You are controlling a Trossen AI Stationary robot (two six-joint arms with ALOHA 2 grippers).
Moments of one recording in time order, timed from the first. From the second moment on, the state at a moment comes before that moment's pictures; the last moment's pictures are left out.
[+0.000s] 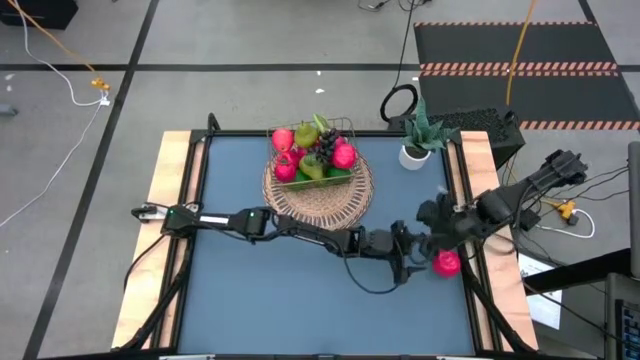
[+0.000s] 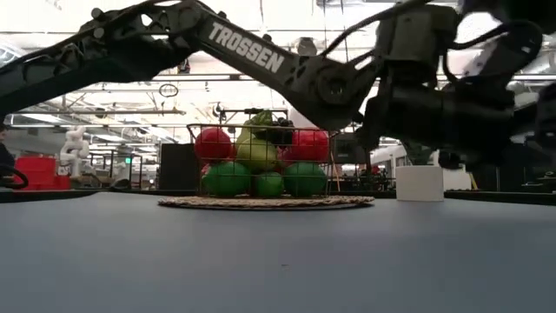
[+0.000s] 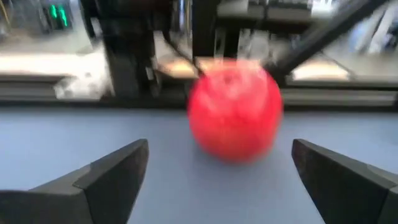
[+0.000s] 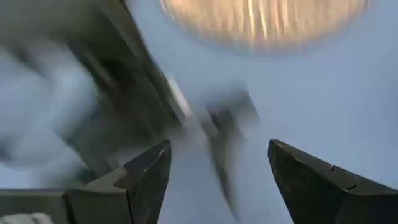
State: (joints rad) left arm -0.13 2.82 2.33 0.34 -0.05 -0.03; right arm 0.51 0.92 0.82 -1.07 0.39 0.89
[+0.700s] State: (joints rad) left arm -0.22 2.68 2.33 0.06 -0.13 -0.06; right arm 0.53 1.02 0.67 -1.26 -0.18 1.14
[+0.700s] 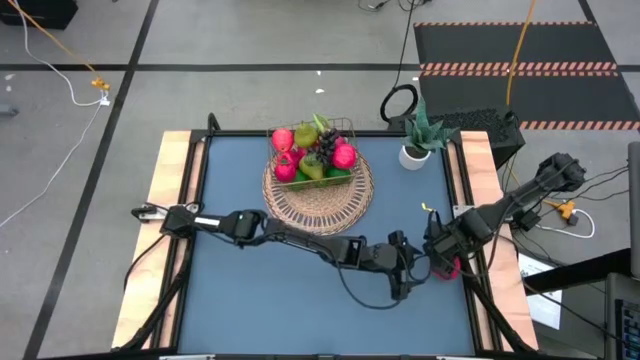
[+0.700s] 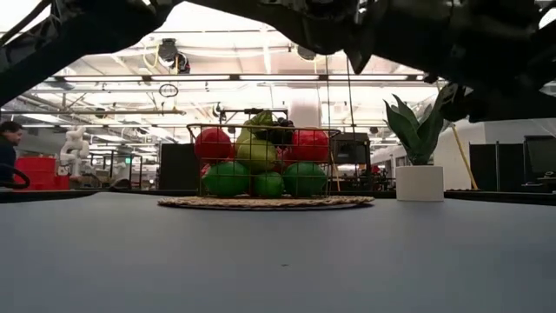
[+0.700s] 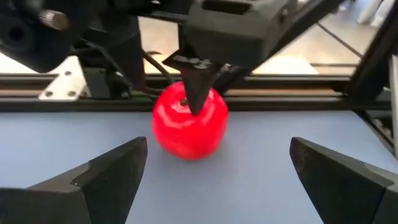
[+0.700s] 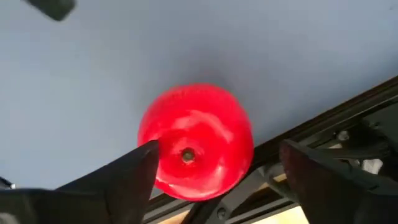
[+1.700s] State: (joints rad) left arm -0.22 2.68 2.33 -0.06 -0.13 -0.06; right arm 0.64 1.11 0.60 -1.01 -0.24 1.27
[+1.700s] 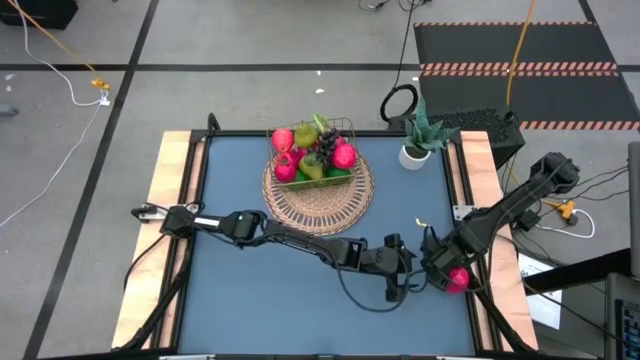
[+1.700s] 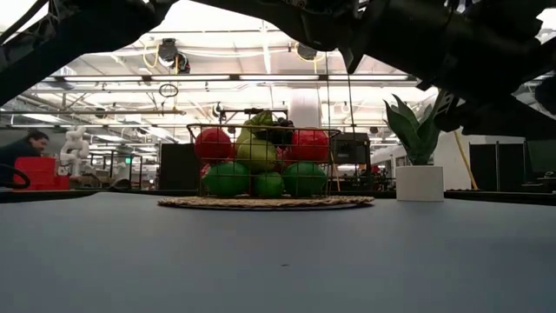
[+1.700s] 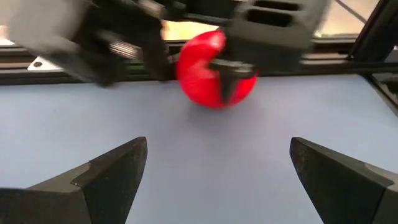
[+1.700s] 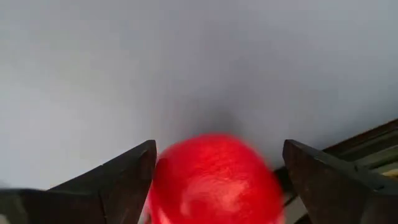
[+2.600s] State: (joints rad) left arm -0.23 2.68 2.33 -0.14 -0.13 -0.06; right arm 0.76 1.16 0.74 -0.91 -0.32 1.20
